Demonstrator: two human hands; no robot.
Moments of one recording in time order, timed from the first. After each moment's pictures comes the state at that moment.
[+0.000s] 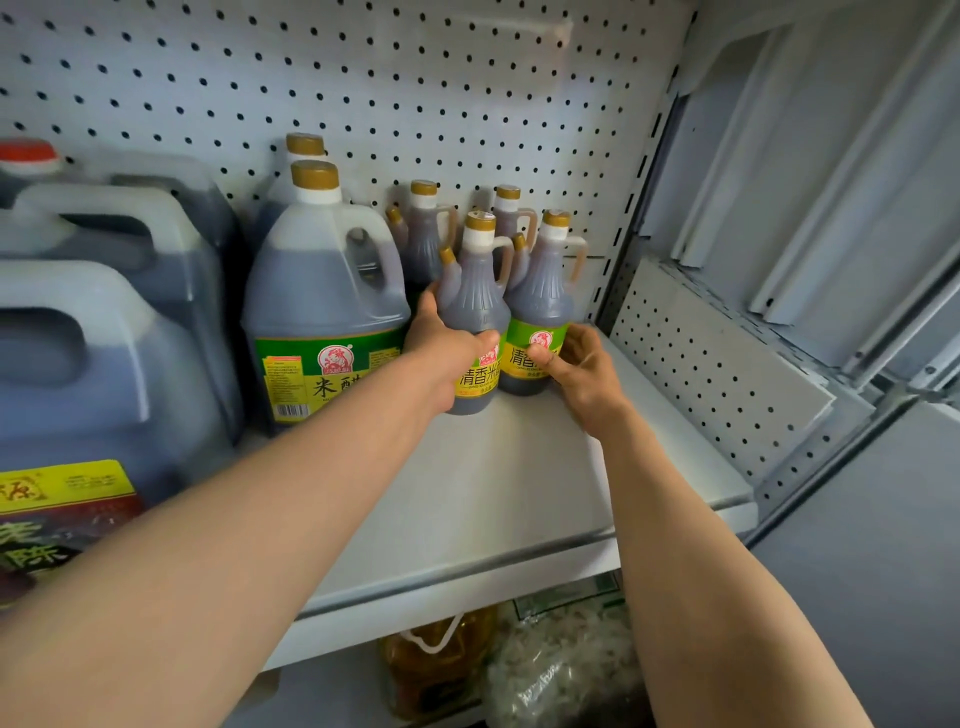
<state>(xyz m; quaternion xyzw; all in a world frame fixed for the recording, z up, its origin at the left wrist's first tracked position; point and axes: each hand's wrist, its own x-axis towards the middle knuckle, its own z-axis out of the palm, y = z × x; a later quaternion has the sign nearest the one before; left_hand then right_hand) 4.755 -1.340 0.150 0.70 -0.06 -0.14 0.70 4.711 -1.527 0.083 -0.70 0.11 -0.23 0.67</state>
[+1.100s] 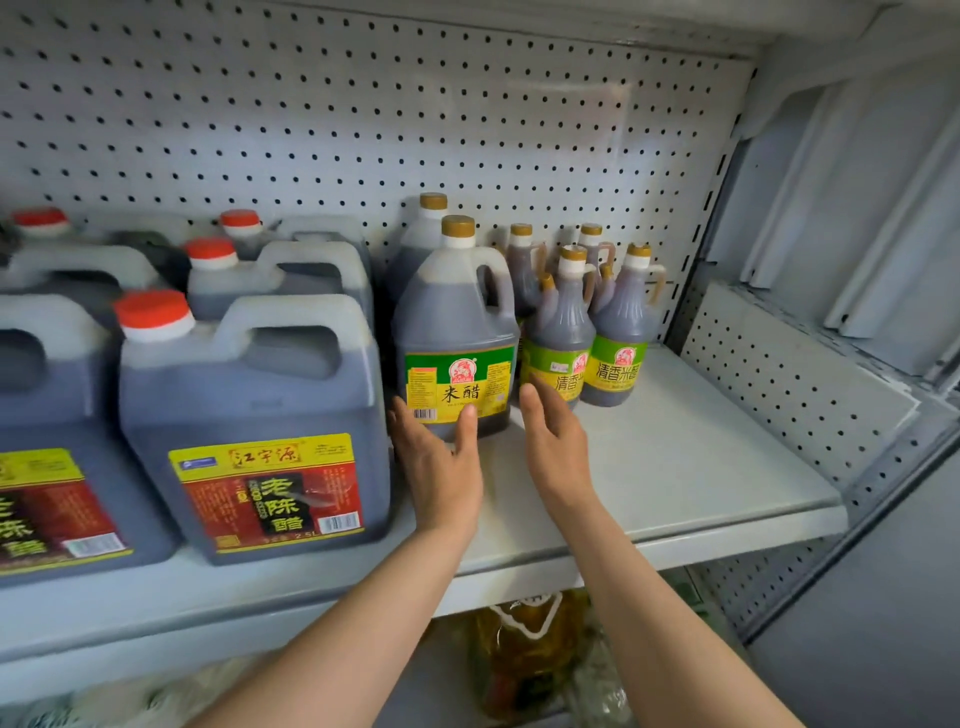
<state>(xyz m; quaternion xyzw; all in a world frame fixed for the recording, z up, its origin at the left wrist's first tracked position) 4.681 -1.213 0.088 0.78 0.00 0.12 0.61 4.671 -1.330 0.081 -0.75 0.13 -0.31 0.57</state>
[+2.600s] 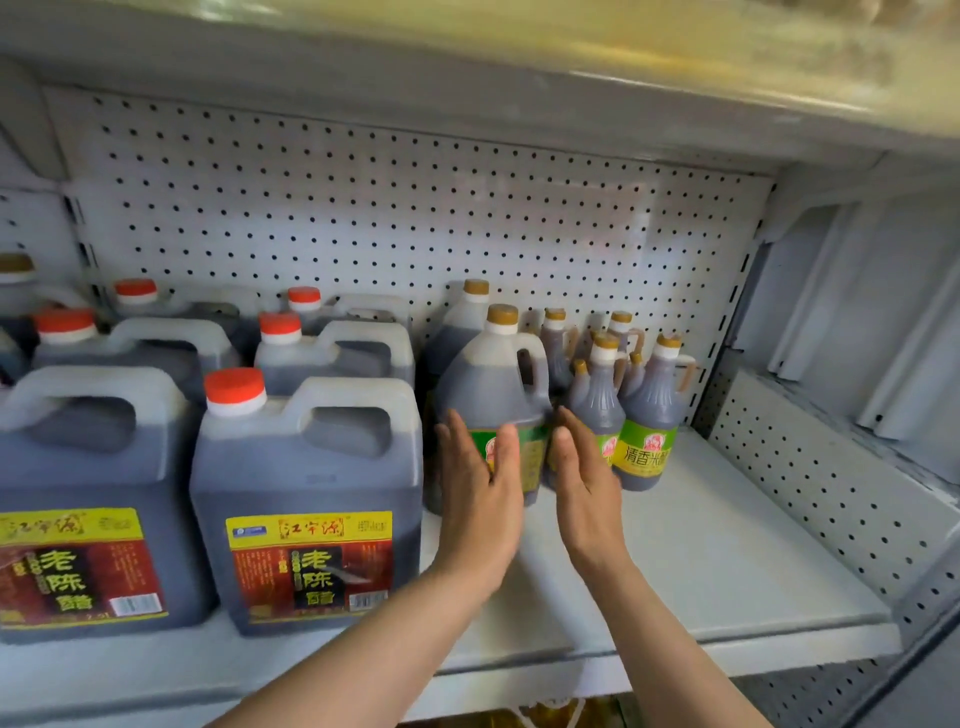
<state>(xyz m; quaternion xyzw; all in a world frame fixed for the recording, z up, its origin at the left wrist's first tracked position) 4.674 -1.202 0.160 0.78 -0.09 0.07 0.61 4.678 -1.323 0.121 -0.74 0.04 -0.36 0.57</state>
